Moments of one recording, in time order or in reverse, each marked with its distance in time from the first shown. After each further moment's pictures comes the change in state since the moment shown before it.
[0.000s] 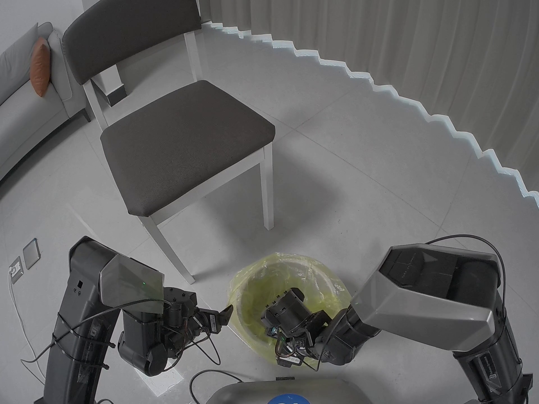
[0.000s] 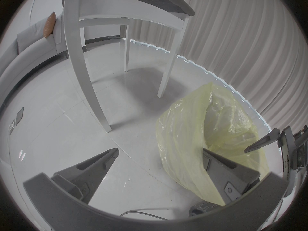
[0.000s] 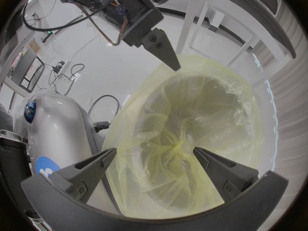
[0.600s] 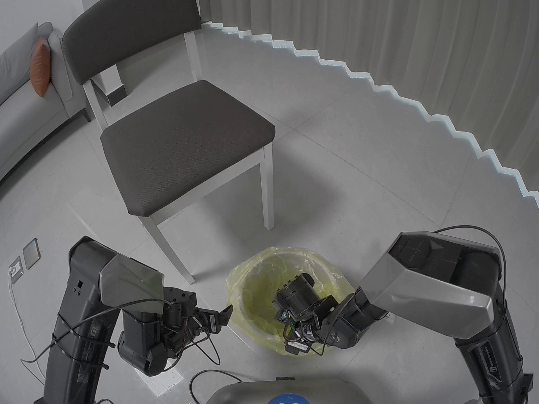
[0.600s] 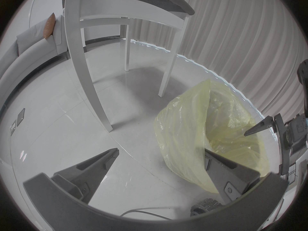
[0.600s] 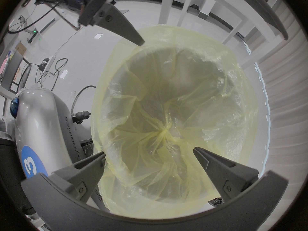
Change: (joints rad) left arm 0.001 0.000 0.001 0.000 -0.002 0.001; right arm -0.074 0.008 -0.053 0.055 -0.018 0.004
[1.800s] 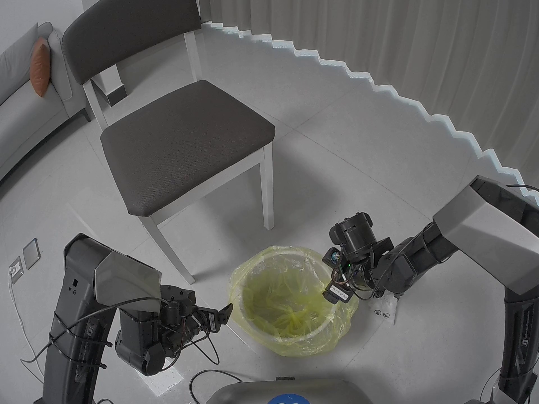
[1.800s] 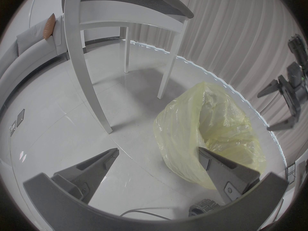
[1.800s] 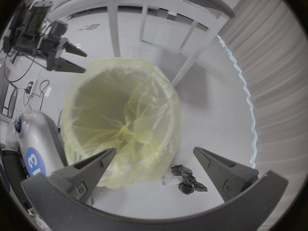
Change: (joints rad) left arm -0.001 -0.031 0.020 0.001 -0.006 -0.001; right arm -0.217 -0.225 0.043 0.046 -0.001 -0.011
